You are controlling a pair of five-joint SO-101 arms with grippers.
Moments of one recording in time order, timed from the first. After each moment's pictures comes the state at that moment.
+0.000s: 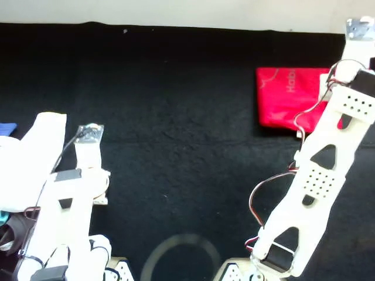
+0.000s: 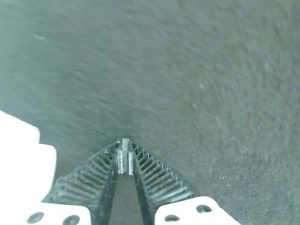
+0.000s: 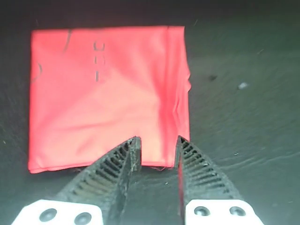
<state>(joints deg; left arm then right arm) -18.5 -32.7 67.7 46.9 -10.5 20.7 52.2 -94.1 100.5 20.5</state>
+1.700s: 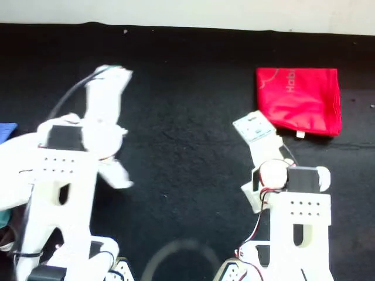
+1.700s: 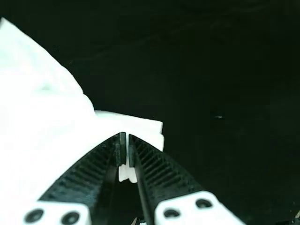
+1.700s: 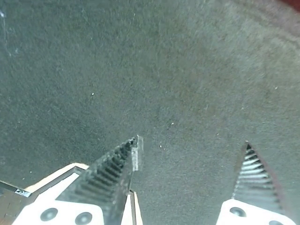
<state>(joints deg) 1.7 -32.7 22.2 82.0 -11.2 -3.0 -49.4 42.0 91.4 30.7</state>
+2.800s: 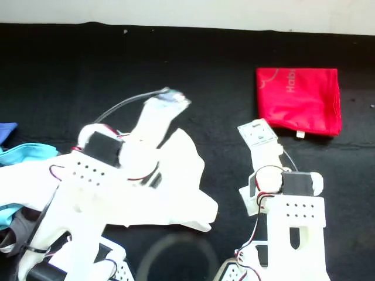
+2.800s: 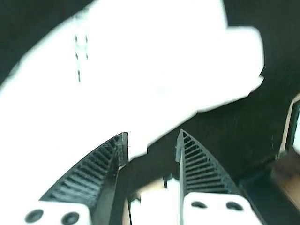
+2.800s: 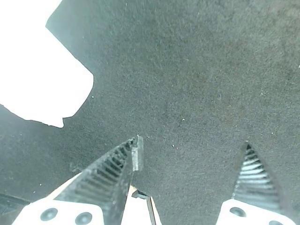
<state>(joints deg) 15.3 -32.7 25.5 92.1 -10.9 -3.0 -51.1 49.4 87.1 23.6</state>
